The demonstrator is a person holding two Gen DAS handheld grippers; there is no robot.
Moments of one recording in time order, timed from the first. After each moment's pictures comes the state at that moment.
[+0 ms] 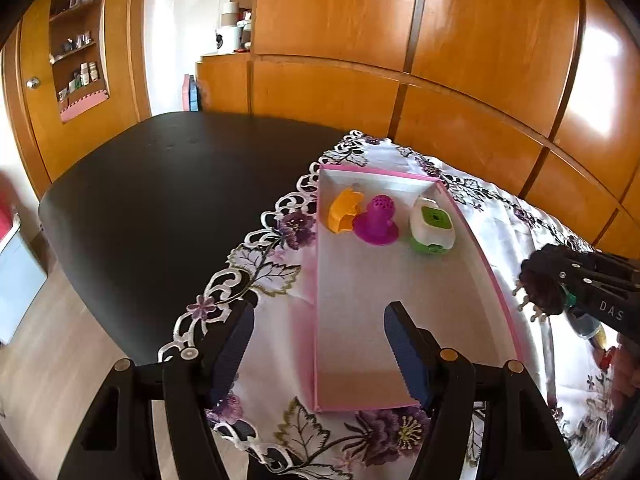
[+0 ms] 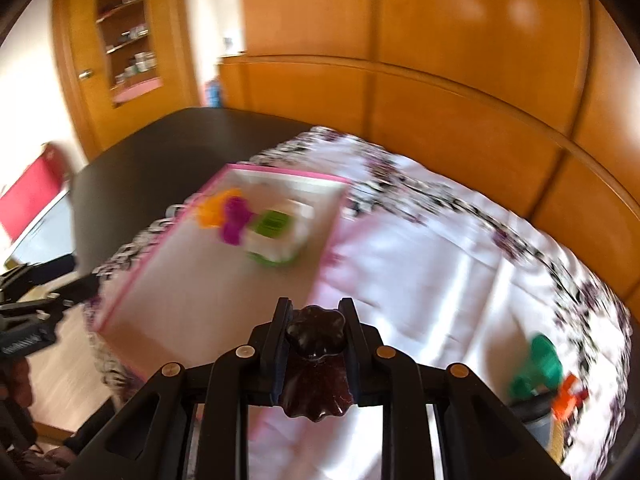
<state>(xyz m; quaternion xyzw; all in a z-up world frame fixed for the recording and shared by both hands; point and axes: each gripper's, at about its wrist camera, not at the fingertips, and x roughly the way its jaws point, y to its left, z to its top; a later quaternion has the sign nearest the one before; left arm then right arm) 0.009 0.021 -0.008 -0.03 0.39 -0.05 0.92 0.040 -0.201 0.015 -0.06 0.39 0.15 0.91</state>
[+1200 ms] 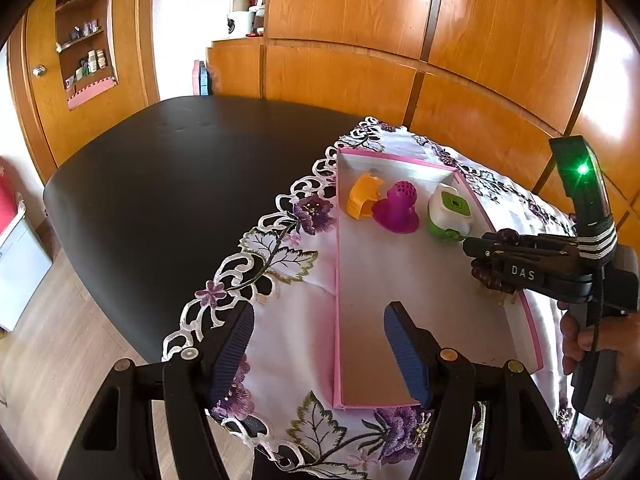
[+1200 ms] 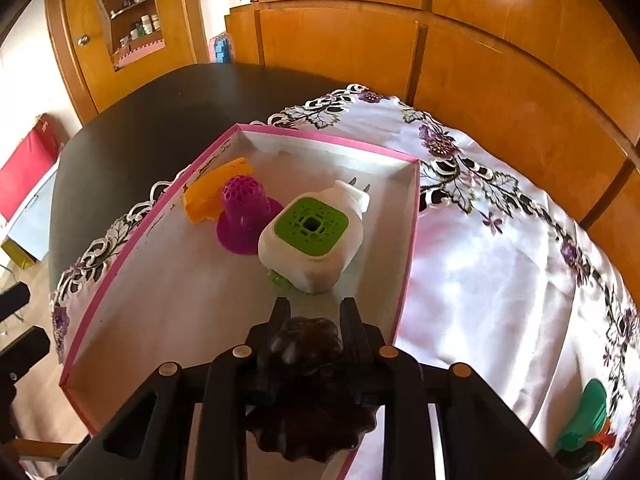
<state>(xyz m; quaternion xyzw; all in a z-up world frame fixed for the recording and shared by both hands) 0.016 0.029 -0.022 -0.04 0.41 -0.03 0.91 0.114 -0.166 -0.041 -0.06 0.46 0.14 0.88</state>
